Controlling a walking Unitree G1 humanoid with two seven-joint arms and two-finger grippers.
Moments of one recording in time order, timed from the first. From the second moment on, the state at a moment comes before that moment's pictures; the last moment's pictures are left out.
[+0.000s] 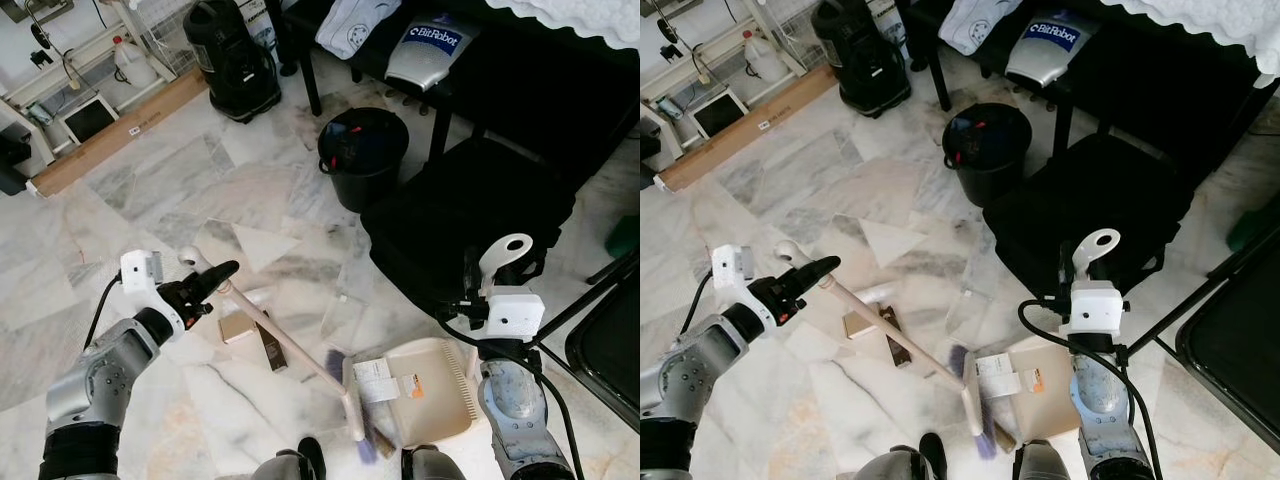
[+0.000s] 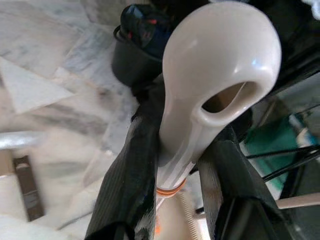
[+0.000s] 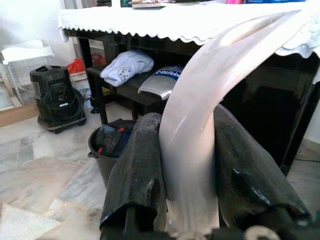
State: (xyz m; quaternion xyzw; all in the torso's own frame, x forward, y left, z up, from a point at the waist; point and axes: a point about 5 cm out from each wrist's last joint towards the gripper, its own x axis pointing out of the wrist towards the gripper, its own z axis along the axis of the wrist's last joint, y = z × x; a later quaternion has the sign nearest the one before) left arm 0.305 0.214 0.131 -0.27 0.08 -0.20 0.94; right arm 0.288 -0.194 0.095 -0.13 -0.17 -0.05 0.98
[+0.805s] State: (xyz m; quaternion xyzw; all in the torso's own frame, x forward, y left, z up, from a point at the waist) left arm 0.297 0.232 0.178 -0.22 -0.01 -0.18 0.96; right arm 0.290 -0.198 0.095 -0.13 -0.16 -0.06 0.98
